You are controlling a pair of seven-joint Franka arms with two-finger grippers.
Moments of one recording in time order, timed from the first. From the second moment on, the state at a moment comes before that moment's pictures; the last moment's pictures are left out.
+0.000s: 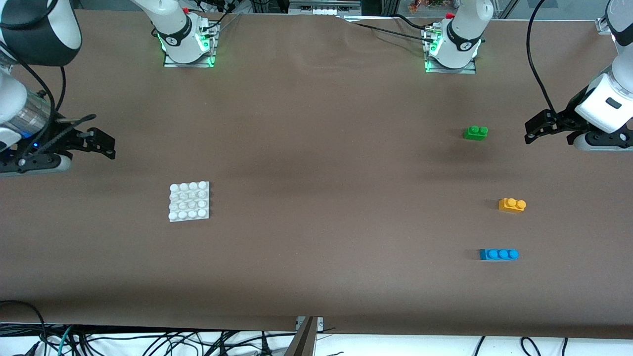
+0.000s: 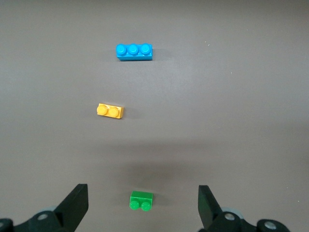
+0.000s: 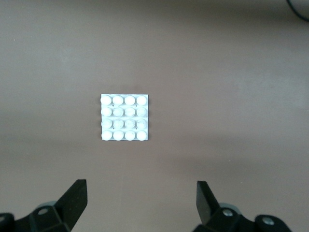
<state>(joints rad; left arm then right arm) 0.04 -0.02 -0.05 -1.75 0.02 1.76 -0.03 0.12 0.16 -0.06 -1.57 -0.03 1.75 -0.04</state>
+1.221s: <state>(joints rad) 0.04 -0.02 -0.06 -1.75 0.02 1.75 -0.03 0.15 0.41 -0.06 -1.91 0.03 2.40 -0.04</state>
